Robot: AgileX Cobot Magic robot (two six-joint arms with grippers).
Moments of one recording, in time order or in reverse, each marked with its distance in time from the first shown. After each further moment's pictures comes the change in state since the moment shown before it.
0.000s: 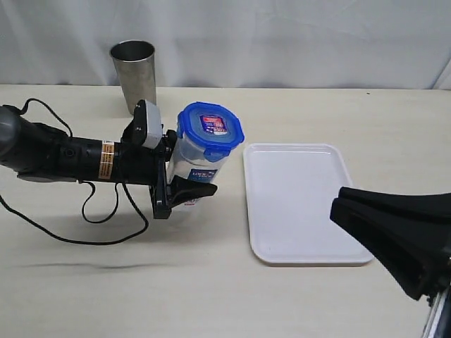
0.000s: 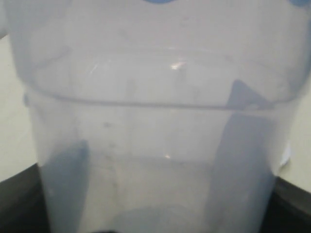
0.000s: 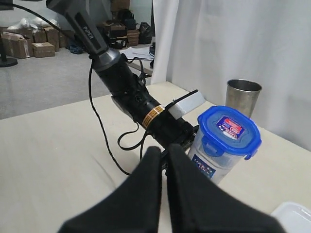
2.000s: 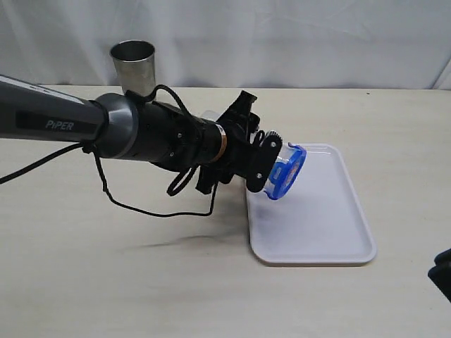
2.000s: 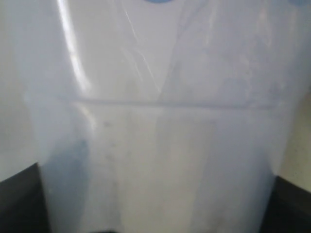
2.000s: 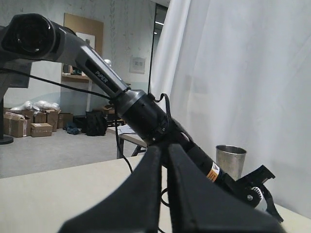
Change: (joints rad) left arm -0.480 -0.040 -0.299 0.169 1.192 0.484; right arm 0.000 -0.554 0.302 0.082 -0.092 -0.109
